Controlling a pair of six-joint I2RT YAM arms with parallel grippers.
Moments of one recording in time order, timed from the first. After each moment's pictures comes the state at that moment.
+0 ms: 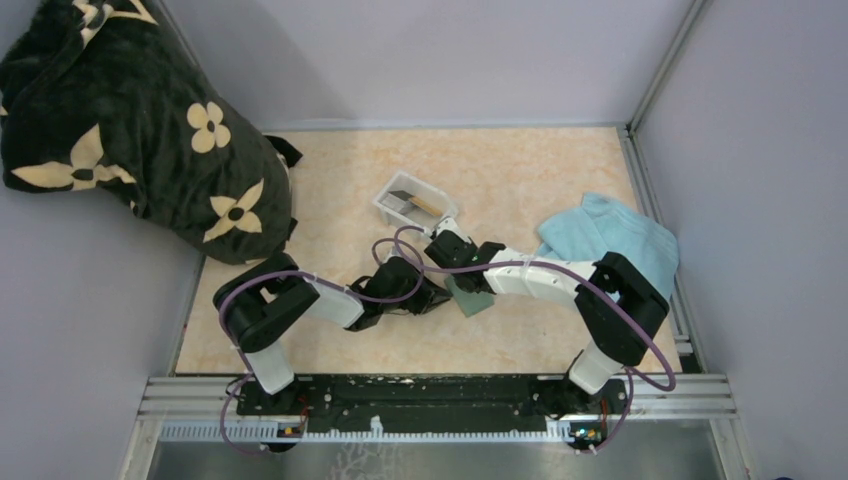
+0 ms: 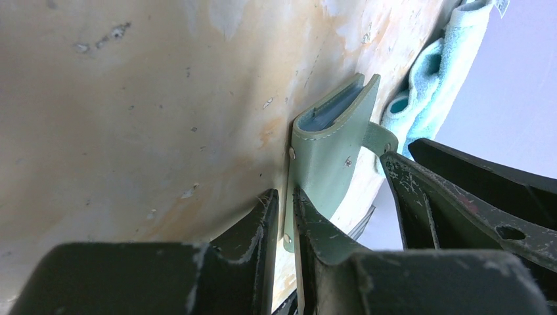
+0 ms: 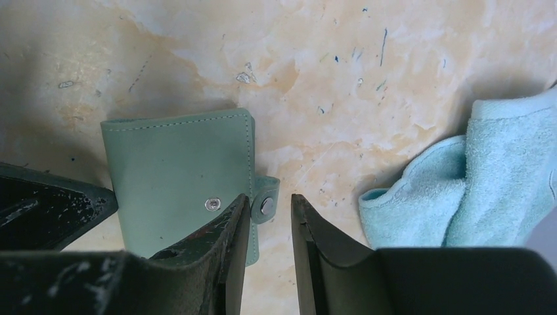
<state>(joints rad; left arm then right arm) -0.89 1.76 0.55 0.60 0.00 -1.50 0.90 1.60 0.97 -0.52 0.55 0.13</state>
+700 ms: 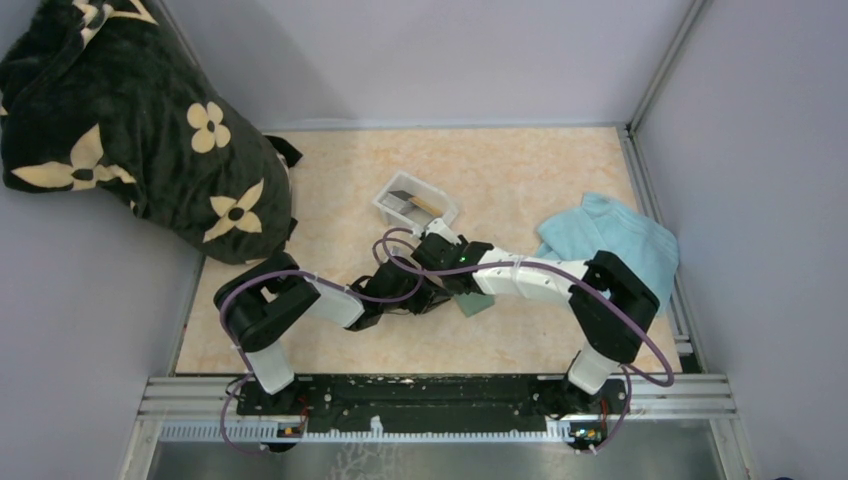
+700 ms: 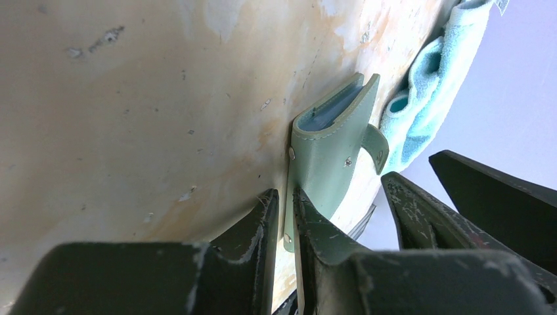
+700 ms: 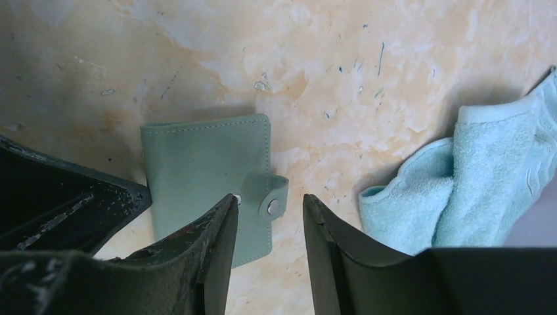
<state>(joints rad) -0.89 1.77 0.55 0.61 0.00 -1.49 0.97 1.63 1.05 -0.59 0.61 0.17</state>
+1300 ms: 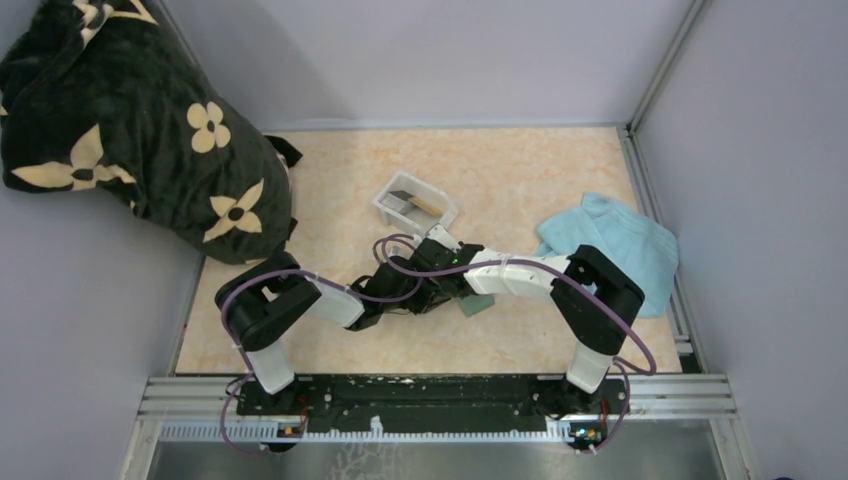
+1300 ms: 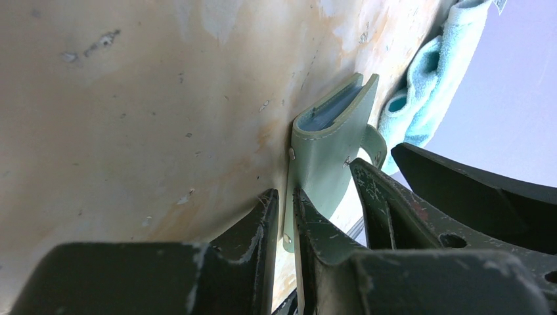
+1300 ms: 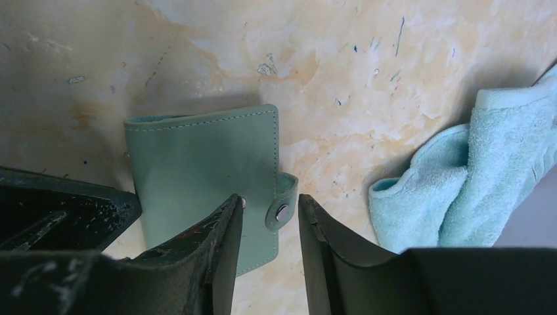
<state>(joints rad) -0.89 1.77 0.55 0.62 0.01 -1.49 0.97 1.71 1.05 -0.61 0.62 0.20</state>
